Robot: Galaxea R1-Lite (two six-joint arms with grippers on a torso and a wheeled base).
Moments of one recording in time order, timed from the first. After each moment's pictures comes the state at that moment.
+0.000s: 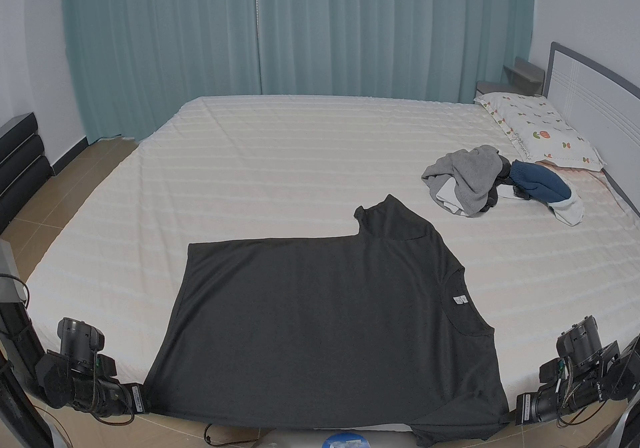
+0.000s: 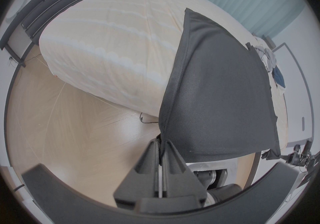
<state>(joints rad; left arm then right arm) 0.08 1.90 -0.02 -0.69 -0.14 -0.25 0.23 1.70 -0.02 -0.49 0.21 0.43</state>
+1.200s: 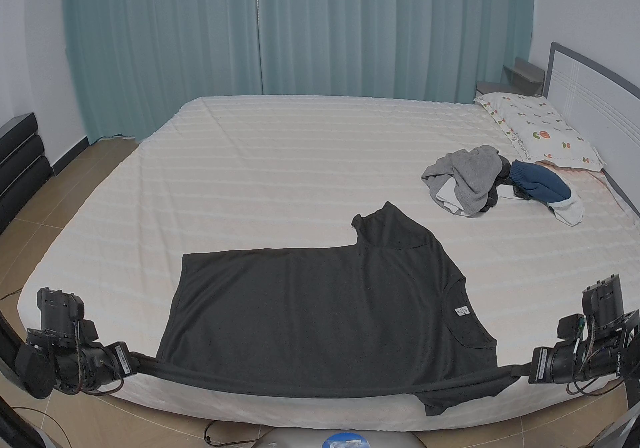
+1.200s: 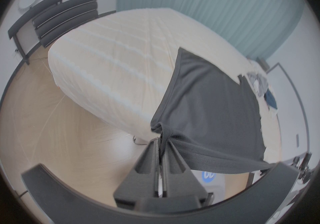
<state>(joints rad) 0.07 1.67 -0.14 -0.64 -0.11 -0.46 0.17 1.49 -0.21 -0.37 0.17 0.44</state>
